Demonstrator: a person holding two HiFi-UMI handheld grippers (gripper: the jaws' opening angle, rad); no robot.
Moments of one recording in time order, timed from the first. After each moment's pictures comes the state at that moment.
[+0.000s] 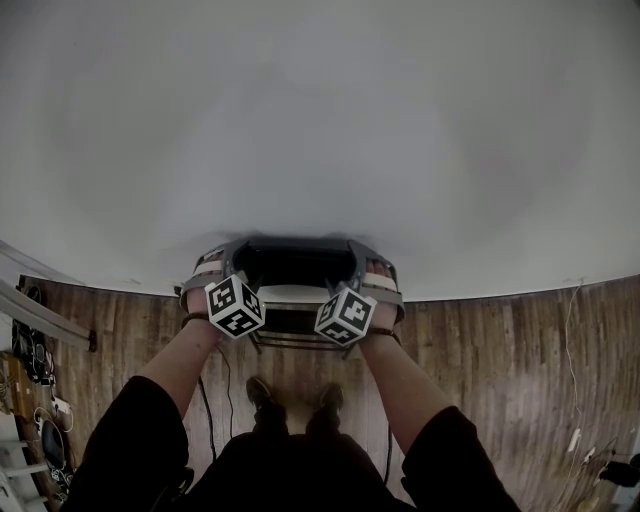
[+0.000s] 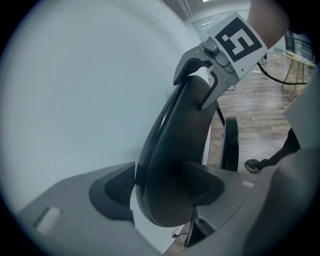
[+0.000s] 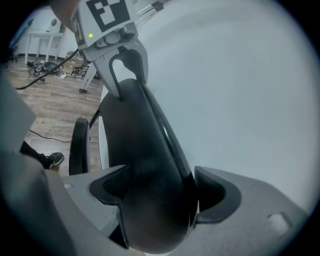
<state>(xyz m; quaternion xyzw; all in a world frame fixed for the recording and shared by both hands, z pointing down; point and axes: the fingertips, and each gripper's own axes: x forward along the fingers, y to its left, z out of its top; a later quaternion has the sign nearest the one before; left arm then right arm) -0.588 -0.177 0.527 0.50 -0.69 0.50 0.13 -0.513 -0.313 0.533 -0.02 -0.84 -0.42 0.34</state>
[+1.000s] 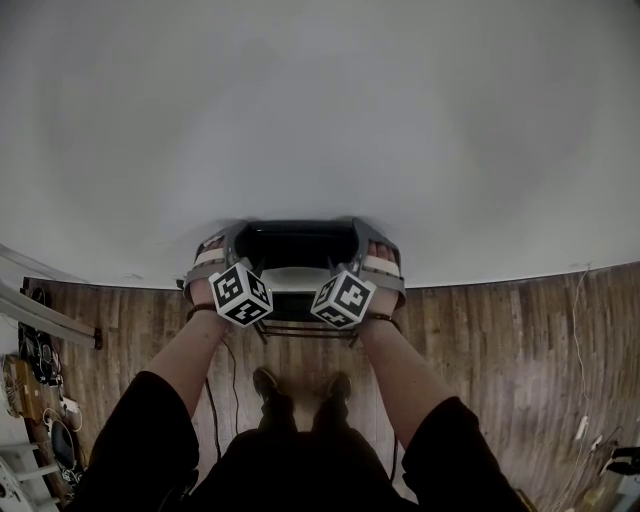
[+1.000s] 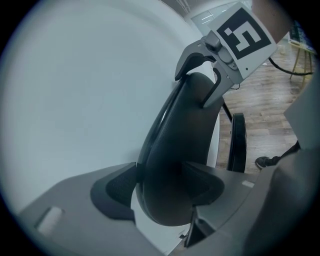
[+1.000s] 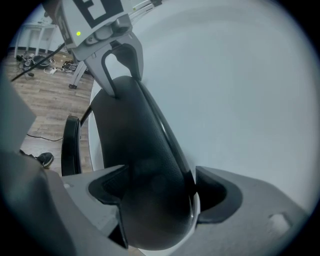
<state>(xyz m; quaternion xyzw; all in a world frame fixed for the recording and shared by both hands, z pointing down) -0.603 -0.190 0.526 0.47 -0.71 0.52 0.11 -0.525 -0.329 0.527 0.04 -0.83 -0.43 0.34</state>
